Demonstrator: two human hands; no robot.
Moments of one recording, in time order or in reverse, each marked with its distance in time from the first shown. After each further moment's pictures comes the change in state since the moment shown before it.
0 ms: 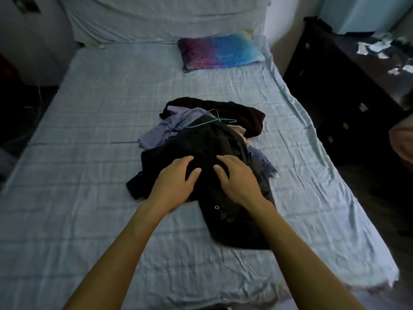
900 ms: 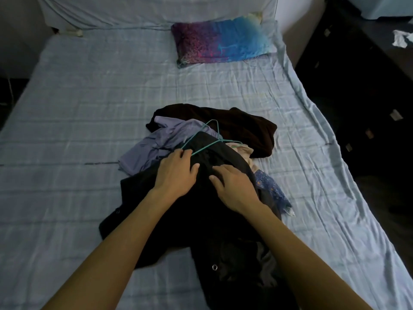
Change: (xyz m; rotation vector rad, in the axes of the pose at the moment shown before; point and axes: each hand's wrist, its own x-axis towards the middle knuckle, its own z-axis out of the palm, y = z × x) left_hand 0.278 -0.043 0.063 0.293 -0.085 -0.032; right_hand 0.222 0.096 0.060 -0.086 -0.243 0.017
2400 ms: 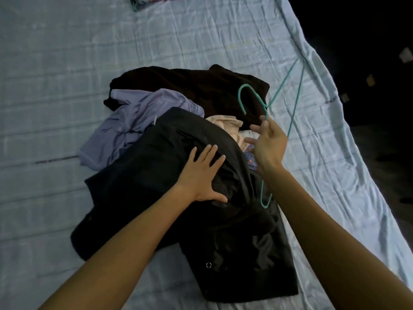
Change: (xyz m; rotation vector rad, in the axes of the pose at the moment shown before) left_hand 0.087 0.040 0.134 0.358 -0.435 0.509; right_hand 0.094 0.111 -0.007 0.981 0.617 0.814
